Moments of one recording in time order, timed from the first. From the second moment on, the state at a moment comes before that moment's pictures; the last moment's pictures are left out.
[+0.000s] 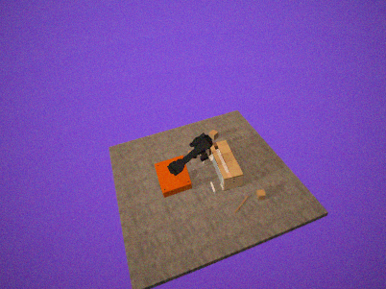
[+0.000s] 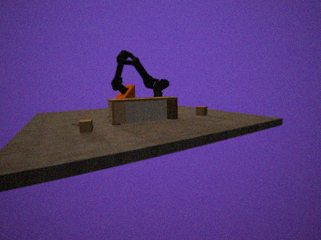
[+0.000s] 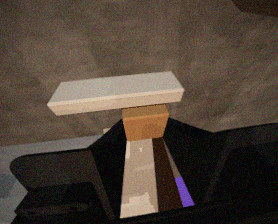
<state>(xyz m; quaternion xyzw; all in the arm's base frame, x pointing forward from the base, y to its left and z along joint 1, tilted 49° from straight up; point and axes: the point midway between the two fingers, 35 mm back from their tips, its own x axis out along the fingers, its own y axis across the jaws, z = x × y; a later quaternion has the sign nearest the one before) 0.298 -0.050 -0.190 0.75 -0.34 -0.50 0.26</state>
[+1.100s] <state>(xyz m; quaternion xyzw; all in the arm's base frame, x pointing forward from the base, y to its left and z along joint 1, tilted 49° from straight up) 0.291 0.029 -0.119 0.74 -0.24 -0.54 0.32</state>
